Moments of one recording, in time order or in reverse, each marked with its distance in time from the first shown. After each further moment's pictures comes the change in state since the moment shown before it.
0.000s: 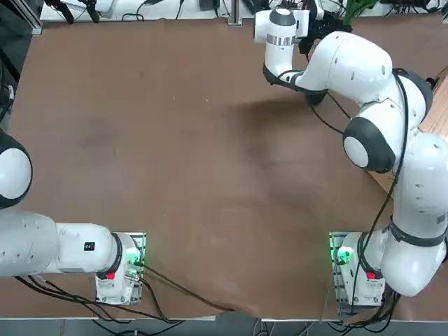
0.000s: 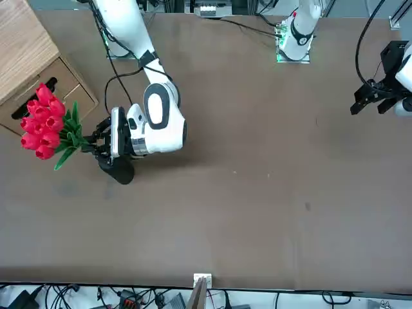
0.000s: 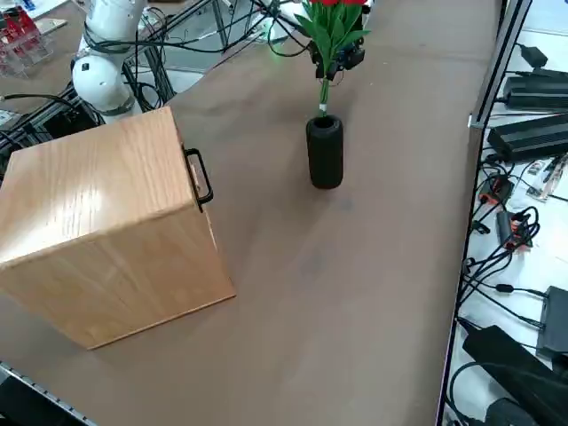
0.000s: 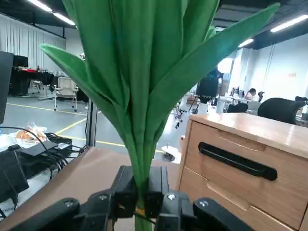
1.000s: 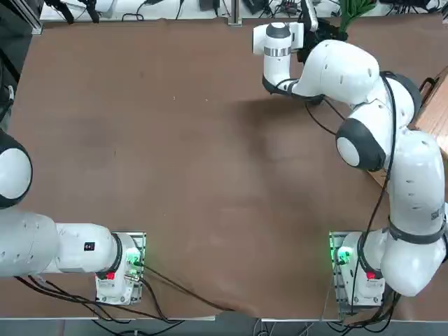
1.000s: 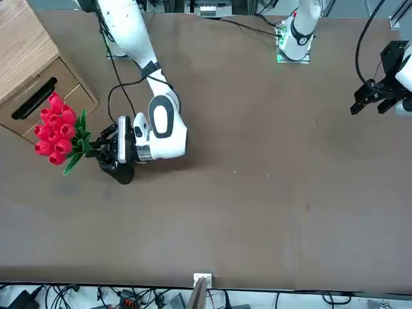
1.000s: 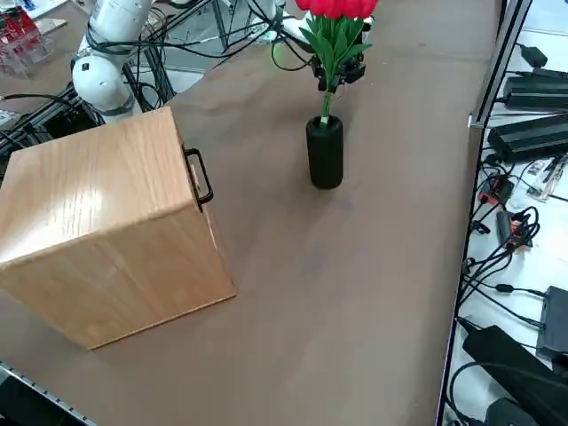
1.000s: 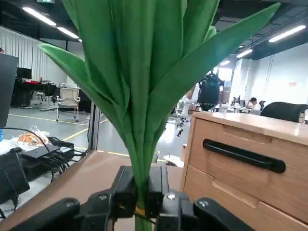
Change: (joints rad) arm 0.001 0.073 0.000 0.001 -0.020 0.006 0.066
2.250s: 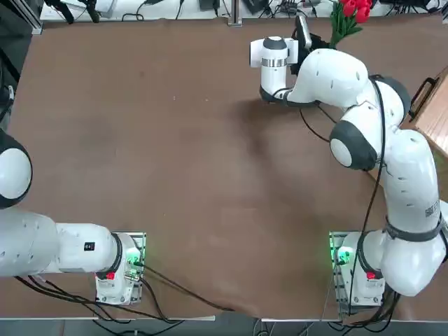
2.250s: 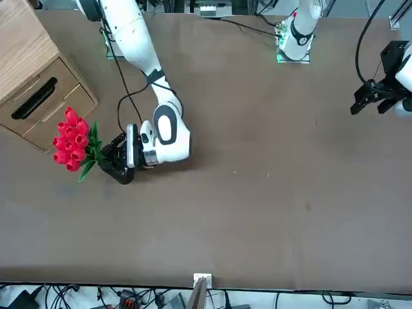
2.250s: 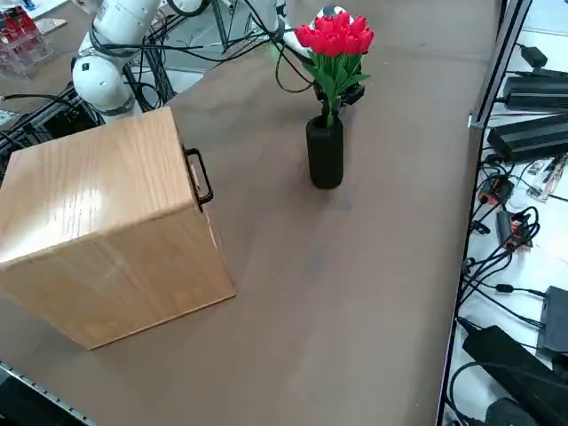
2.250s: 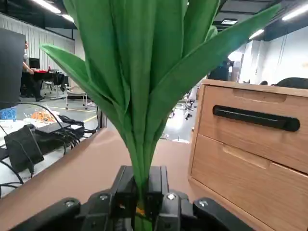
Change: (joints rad) arm 0.003 0.064 0.008 0.000 0.069 0.086 0.099
